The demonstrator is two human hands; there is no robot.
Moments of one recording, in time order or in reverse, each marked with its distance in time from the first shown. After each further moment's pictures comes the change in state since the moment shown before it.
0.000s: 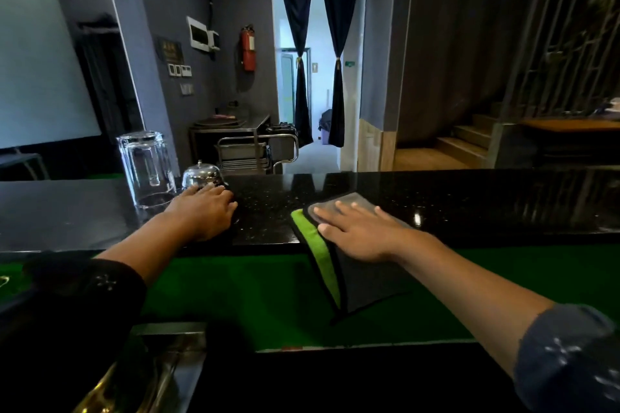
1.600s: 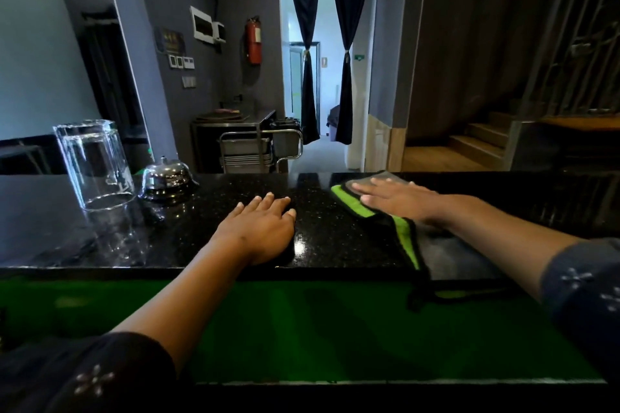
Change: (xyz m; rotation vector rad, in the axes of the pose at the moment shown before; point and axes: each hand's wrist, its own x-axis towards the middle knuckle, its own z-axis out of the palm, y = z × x) left_hand 0.025 0.129 0.021 -0.281 -0.083 0.049; right_hand 0.093 0.143 -0.026 0.000 -0.027 -0.019
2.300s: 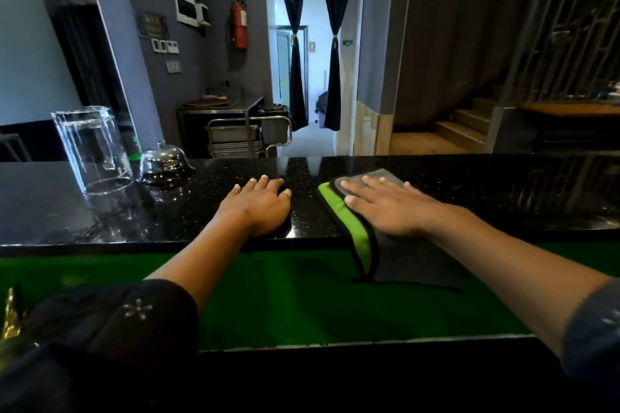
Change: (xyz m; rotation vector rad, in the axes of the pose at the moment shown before) left_hand -0.001 0.003 -0.002 -0.001 0.006 -0.021; right_hand -0.082 -0.058 0.010 -0.007 0.024 0.150
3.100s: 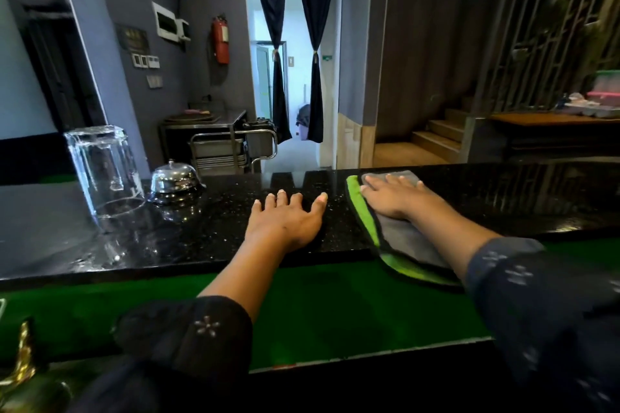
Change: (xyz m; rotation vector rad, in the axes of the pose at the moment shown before) left_hand -0.002 0.001 0.003 -0.023 0.018 0.032; right_hand 0.058 -0.006 -0.004 -0.020 0.072 0.305
